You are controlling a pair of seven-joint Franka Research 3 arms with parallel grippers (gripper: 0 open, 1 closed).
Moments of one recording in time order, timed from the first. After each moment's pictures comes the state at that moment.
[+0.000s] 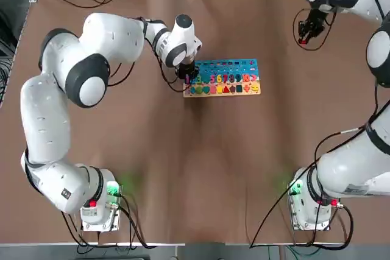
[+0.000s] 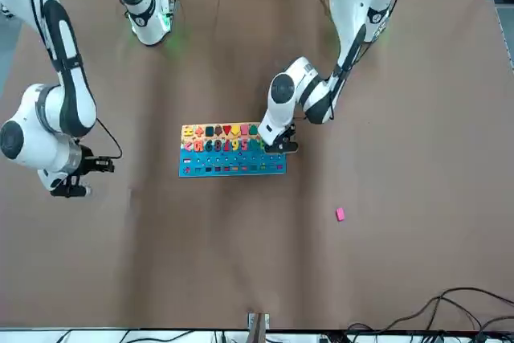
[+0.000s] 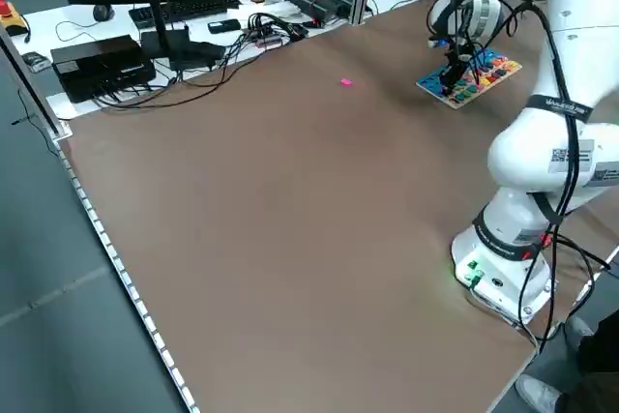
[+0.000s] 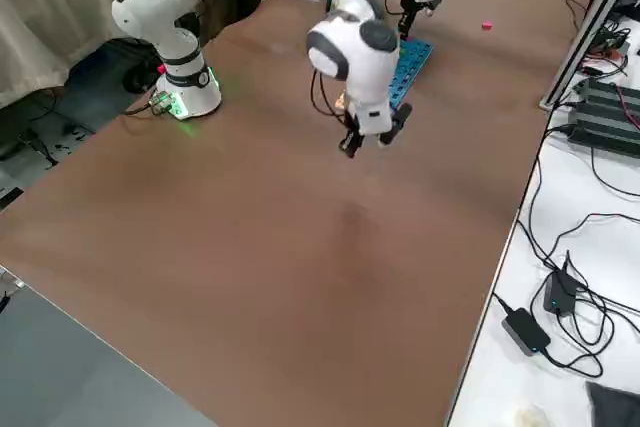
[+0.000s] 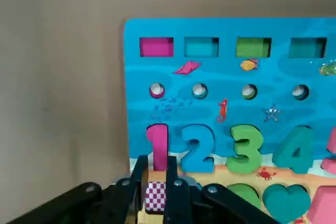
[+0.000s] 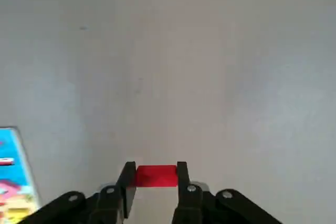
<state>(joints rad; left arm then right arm) -0.57 0.61 -0.22 -1.84 0.13 2.38 -0.89 -0.03 0.35 -0.03 -1.93 0.10 2.12 -0.06</state>
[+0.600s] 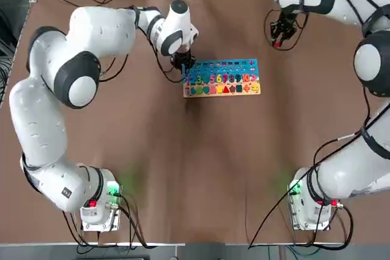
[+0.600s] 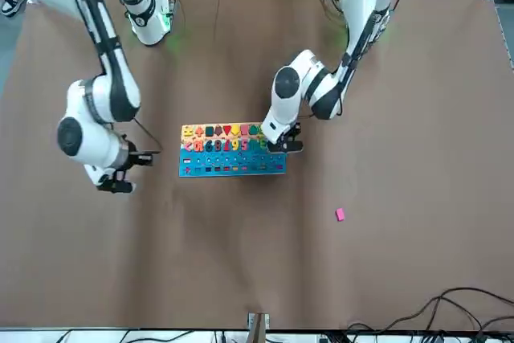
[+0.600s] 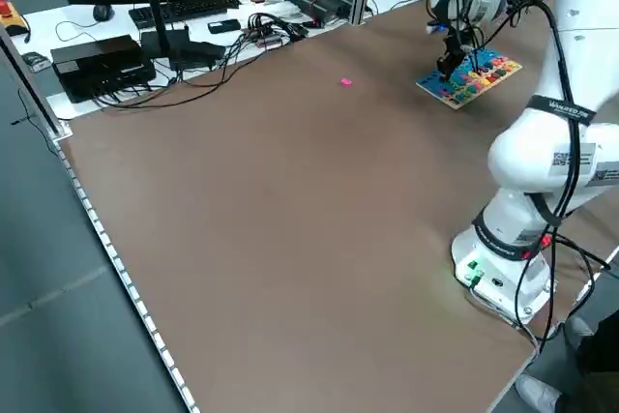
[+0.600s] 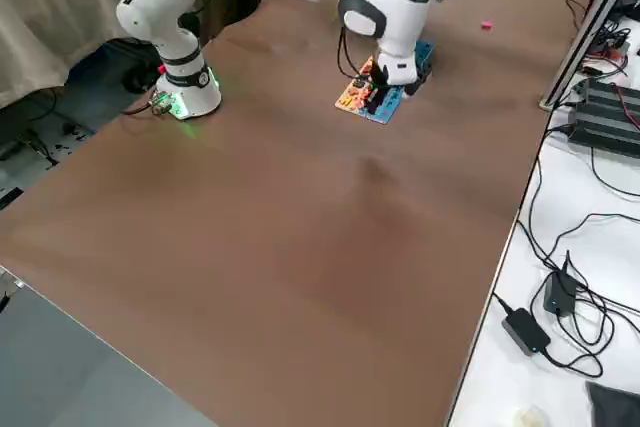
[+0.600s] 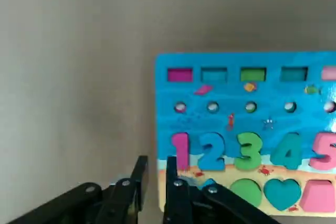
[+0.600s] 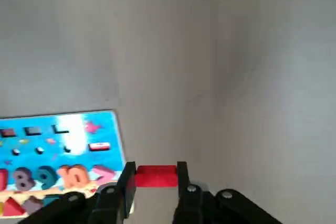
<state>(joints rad) -0.51 0.53 -0.22 -1.83 0.13 2.31 -0.81 0.17 0.35 0.01 -1.93 0.12 2.12 0.18</state>
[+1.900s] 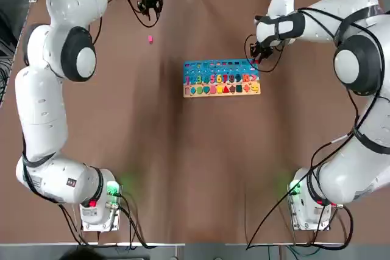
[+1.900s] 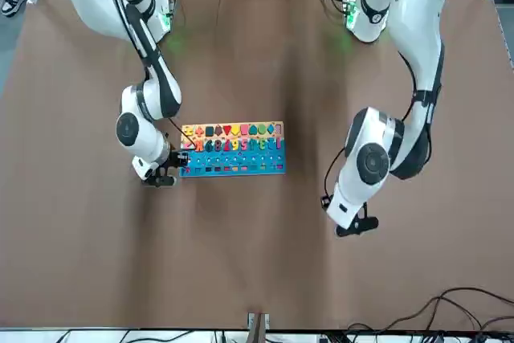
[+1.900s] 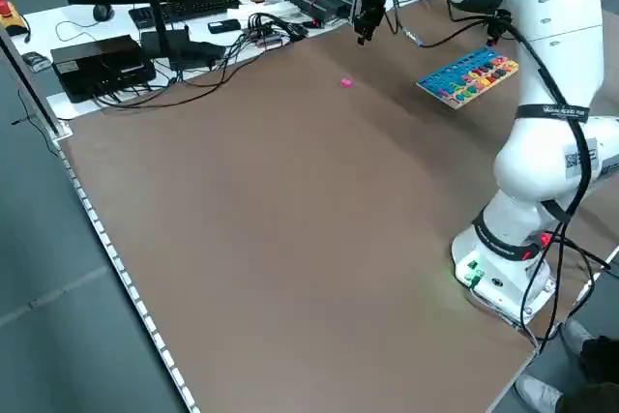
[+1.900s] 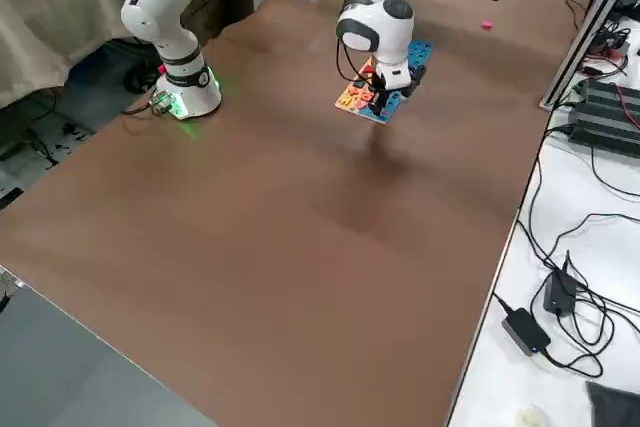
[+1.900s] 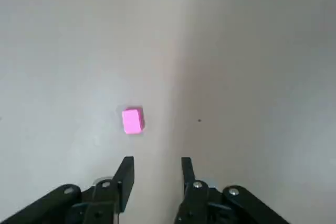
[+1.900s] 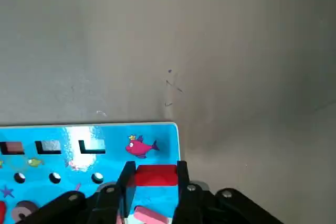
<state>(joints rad) -0.26 0.72 -0.14 -1.32 0.13 2.03 -0.58 0.31 0.46 0.02 -2.07 0.20 2.48 0.19</state>
